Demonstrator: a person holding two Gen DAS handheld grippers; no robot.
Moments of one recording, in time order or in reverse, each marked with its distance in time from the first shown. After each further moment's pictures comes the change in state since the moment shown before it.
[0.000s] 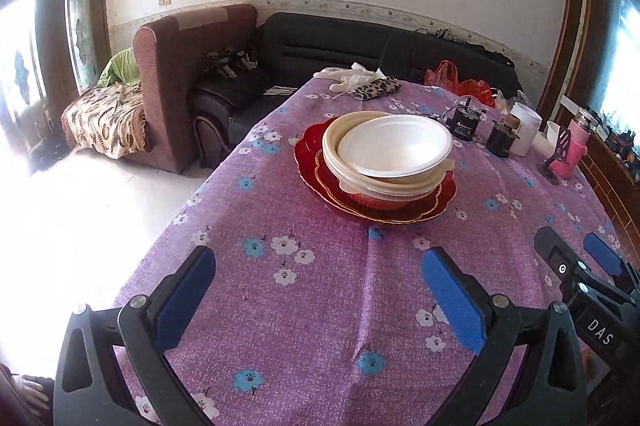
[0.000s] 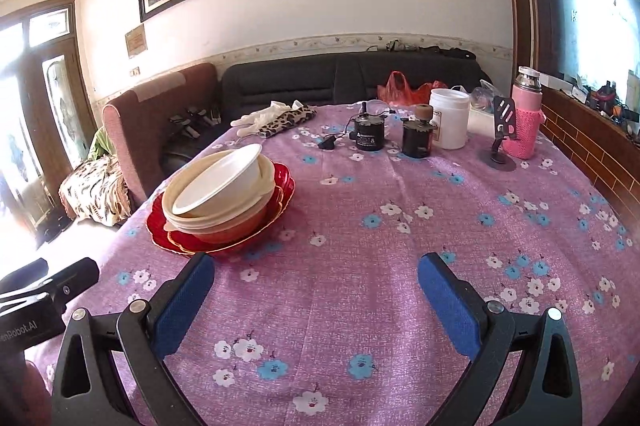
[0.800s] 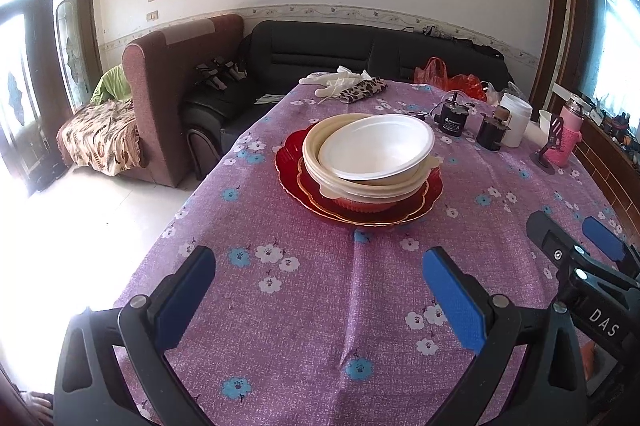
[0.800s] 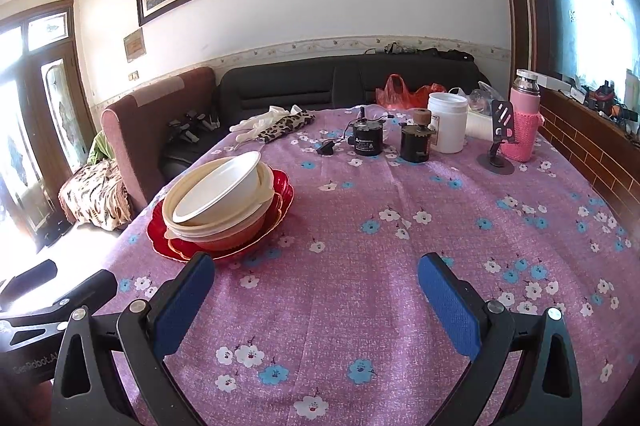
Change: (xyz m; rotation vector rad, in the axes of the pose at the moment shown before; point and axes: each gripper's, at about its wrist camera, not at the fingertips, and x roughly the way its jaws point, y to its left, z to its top) left arm 0.003 -0.017 0.000 0.059 -0.015 -0.002; right arm -0.001 -0.003 0.004 0.012 -0.011 -0.001
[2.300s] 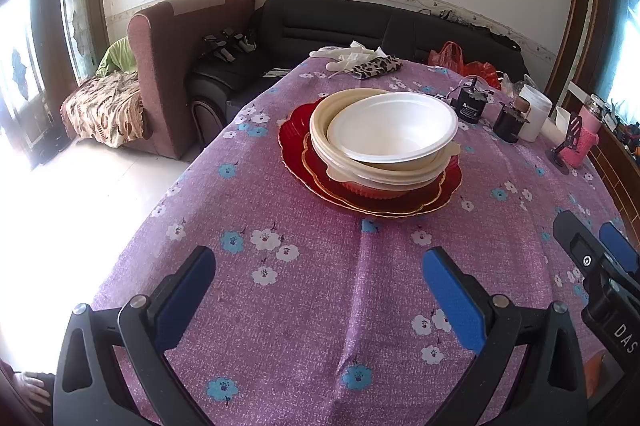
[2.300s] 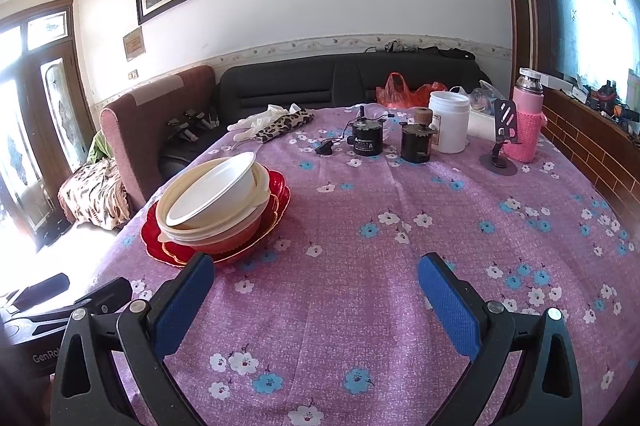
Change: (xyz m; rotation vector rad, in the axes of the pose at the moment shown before) left arm 0.029 0.001 0.001 -0.055 0.091 0.022; right arm 0.011 -0.004 0.002 -0.002 0.008 0.001
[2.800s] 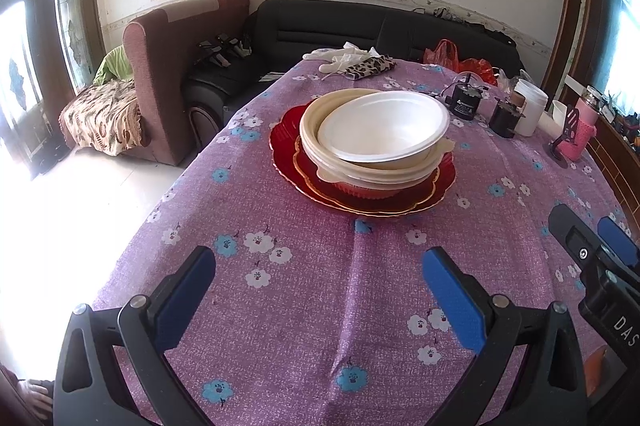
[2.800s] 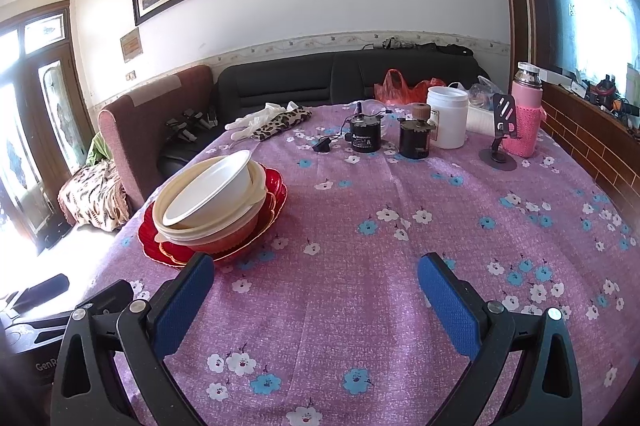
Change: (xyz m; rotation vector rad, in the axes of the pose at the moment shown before) left arm -0.002 -0.008 -0.001 0.037 -0.018 -0.011; right arm 0.003 -0.004 0.000 0.018 0.006 -0.001
